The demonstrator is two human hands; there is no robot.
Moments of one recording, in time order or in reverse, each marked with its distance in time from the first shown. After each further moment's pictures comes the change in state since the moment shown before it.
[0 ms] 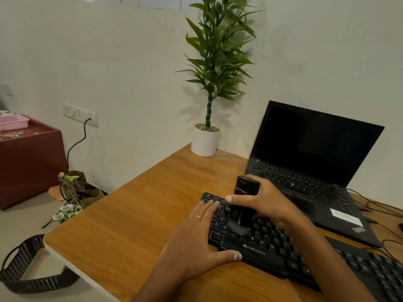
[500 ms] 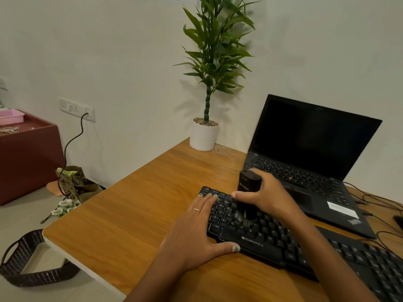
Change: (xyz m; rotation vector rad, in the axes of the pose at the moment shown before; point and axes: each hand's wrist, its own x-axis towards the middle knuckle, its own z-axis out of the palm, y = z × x) left_hand 0.000 0.001 -0.002 -0.020 0.017 0.009; right_hand -0.006 0.003 -0.003 -0.164 0.114 -0.076
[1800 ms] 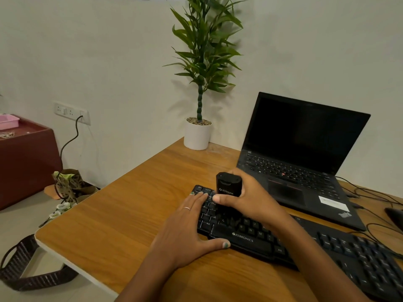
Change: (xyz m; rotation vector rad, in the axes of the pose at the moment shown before) left_hand -0.001 0.002 -0.001 -0.021 0.013 0.000; right_hand -0.013 -0.003 0.011 0.144 -0.095 -0.117
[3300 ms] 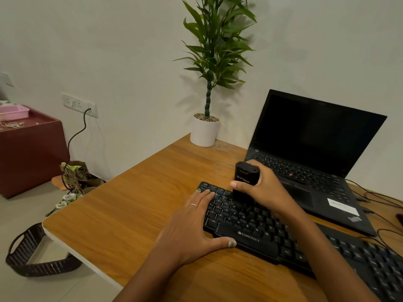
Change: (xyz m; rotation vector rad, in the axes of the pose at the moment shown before) left_hand 0.001 0.000 0.002 0.036 -0.018 -0.025; right_hand 0.025 0.029 -0.011 -0.029 0.164 0.017
